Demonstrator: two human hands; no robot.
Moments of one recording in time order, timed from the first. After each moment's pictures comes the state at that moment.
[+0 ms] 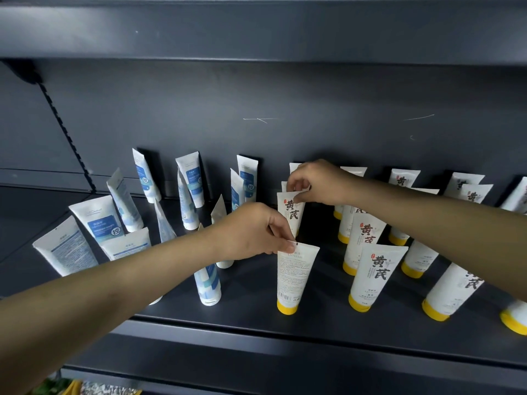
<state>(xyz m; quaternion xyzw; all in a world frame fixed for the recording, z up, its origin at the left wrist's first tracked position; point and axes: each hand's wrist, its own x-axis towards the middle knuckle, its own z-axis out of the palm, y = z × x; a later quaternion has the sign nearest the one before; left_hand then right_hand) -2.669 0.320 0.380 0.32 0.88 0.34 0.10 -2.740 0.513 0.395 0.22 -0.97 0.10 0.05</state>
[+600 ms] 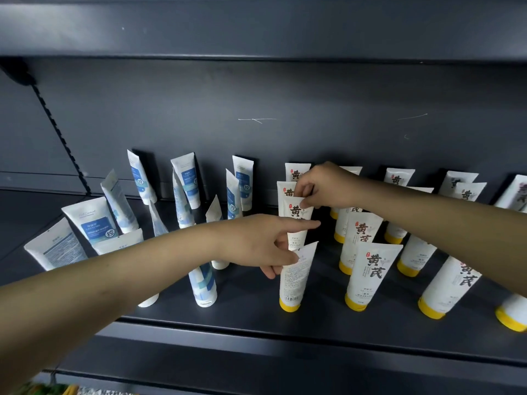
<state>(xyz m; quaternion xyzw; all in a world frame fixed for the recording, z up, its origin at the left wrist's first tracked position) -2.659 0.331 0.390 0.35 0.86 0.26 0.26 -2.726 0.527 0.396 0.19 -0.97 0.15 0.00</state>
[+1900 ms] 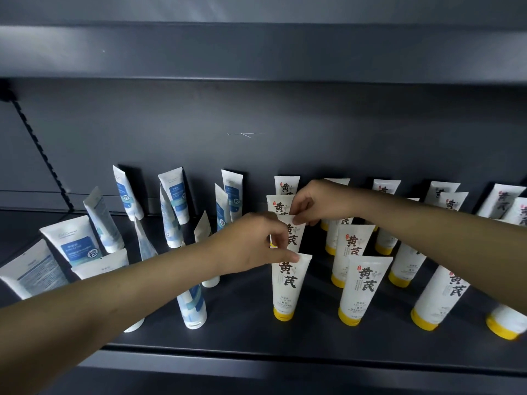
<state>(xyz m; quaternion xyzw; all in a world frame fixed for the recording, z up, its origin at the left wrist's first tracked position) -2.686 0.337 0.372 0.41 0.88 0.25 0.01 -2.726 0.540 0.396 0.16 -0.94 0.29 -0.10</state>
